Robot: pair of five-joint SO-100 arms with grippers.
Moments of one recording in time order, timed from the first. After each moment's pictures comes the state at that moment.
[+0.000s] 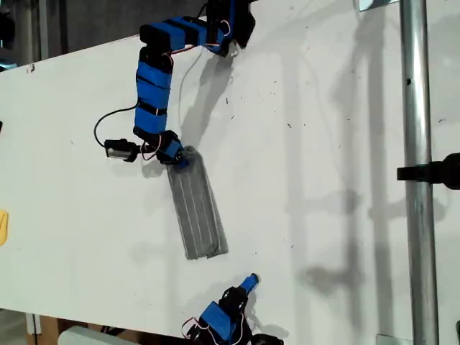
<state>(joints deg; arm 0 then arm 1) 23.4 199.2 178.4 73.5 -94.9 25.5 63.3 83.4 61.2 56.4</state>
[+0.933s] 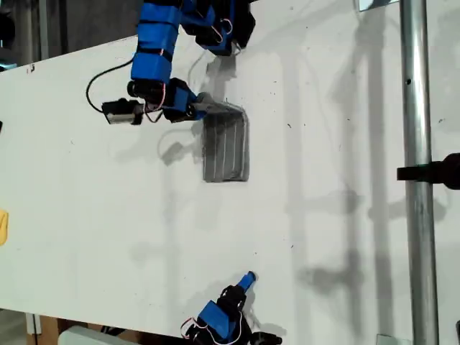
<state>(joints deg) 20.5 199.2 178.4 73.5 -90.5 11.0 97.1 92.3 93.3 69.6</state>
